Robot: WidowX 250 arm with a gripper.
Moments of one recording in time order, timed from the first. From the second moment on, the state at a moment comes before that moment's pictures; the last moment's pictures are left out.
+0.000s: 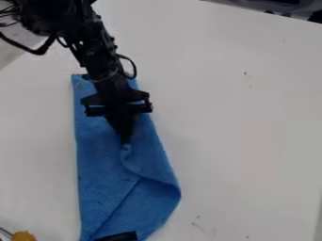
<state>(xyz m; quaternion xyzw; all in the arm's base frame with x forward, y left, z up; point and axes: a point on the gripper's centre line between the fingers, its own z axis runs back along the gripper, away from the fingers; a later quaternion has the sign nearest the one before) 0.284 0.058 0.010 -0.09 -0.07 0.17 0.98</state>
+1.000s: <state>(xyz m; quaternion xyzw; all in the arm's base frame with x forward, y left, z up) 0.254 0.092 0.045 0.01 -0.04 0.16 0.99</state>
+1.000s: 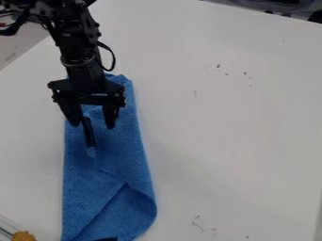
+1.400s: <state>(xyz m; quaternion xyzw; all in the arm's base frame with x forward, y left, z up) 0.259 0.115 0.056 0.03 -0.02 0.05 1.00</state>
